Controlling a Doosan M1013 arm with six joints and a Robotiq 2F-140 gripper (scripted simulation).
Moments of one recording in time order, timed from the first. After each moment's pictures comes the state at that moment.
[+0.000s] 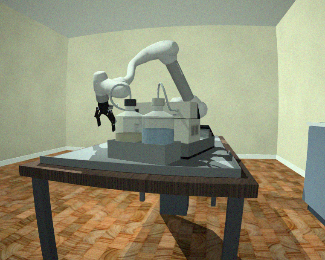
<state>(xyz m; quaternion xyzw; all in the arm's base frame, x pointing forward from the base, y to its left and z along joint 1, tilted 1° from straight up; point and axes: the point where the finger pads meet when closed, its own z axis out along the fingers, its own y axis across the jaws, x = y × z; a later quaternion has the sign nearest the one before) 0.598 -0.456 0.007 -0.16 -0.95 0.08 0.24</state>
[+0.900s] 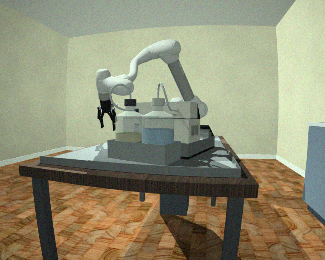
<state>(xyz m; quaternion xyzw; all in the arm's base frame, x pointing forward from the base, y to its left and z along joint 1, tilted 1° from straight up) 0.611 -0.436 0.016 -0.07 -0.97 0.06 0.23</state>
